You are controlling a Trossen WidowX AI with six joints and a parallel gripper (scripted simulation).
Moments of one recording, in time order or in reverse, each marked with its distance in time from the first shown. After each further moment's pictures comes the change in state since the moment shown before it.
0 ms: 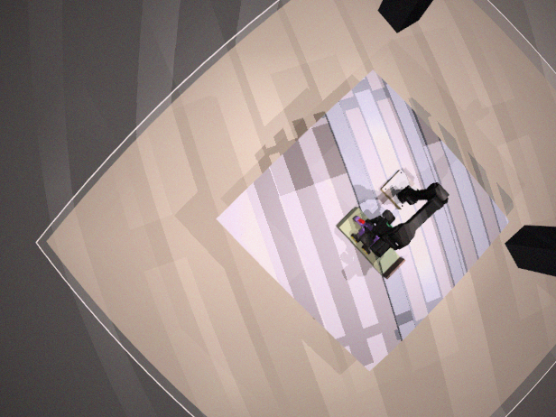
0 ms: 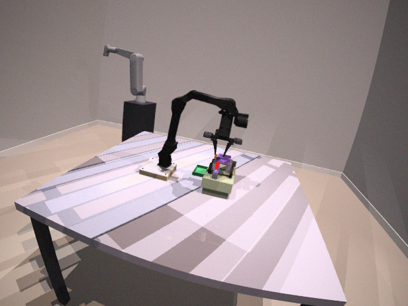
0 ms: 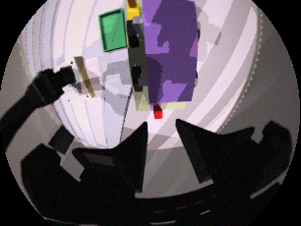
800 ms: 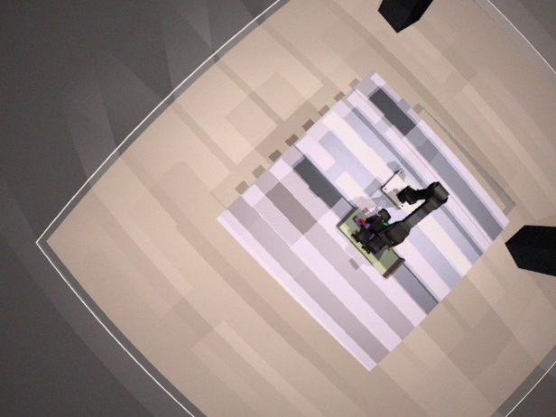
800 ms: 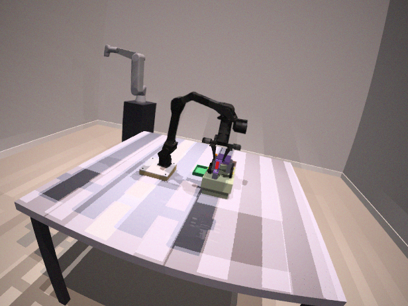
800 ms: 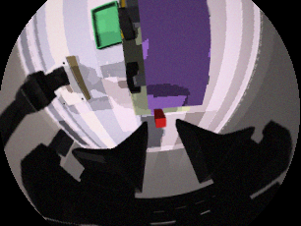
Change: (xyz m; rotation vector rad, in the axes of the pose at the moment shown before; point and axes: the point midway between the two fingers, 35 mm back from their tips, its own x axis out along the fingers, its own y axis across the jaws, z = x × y) arm 0.028 0.000 -0.001 0.020 0.002 -0.001
